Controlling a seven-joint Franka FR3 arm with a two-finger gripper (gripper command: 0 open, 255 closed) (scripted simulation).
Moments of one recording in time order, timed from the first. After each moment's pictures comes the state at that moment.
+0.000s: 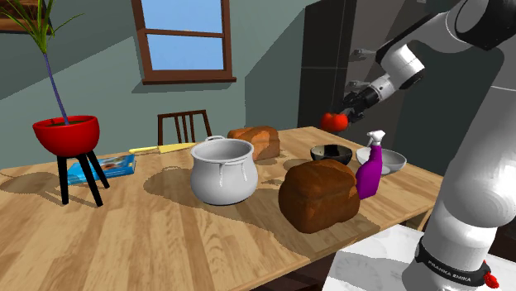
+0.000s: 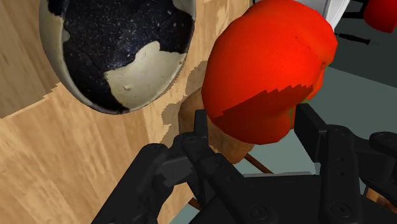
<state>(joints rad) -0.21 -0.10 -0.91 -2.11 0.84 1.69 -0.78</state>
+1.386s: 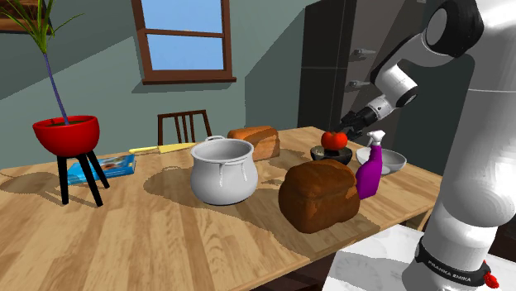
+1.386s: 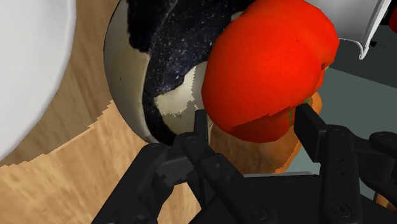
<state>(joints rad) -0.23 0.05 -0.94 -2.18 0.95 1.71 -0.98</state>
